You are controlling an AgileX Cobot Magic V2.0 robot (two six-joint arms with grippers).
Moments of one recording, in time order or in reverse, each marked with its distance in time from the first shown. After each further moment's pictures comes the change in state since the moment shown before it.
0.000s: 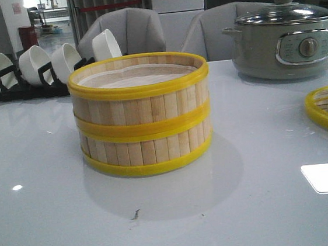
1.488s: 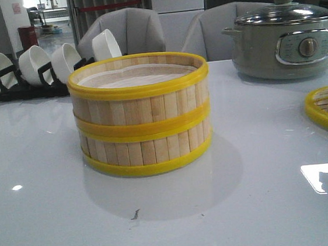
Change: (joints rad) left arm 0.000 0.000 0.000 0.000 0.000 0.000; right arm -0.022 0.209 -0.095 0.000 -0.073 0.000
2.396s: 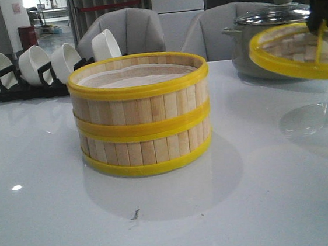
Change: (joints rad) left arm 0.000 0.000 0.000 0.000 0.000 0.000; right arm 0.246 -0.145 -0.232 0.003 0.180 0.000
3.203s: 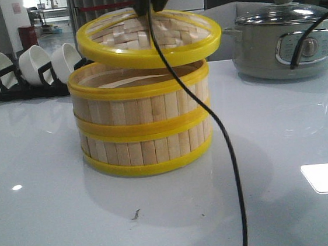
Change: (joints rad) left arm 0.000 0.000 0.000 0.000 0.000 0.000; right arm 0.487 0.230 -0.486 0.010 0.216 -0.042
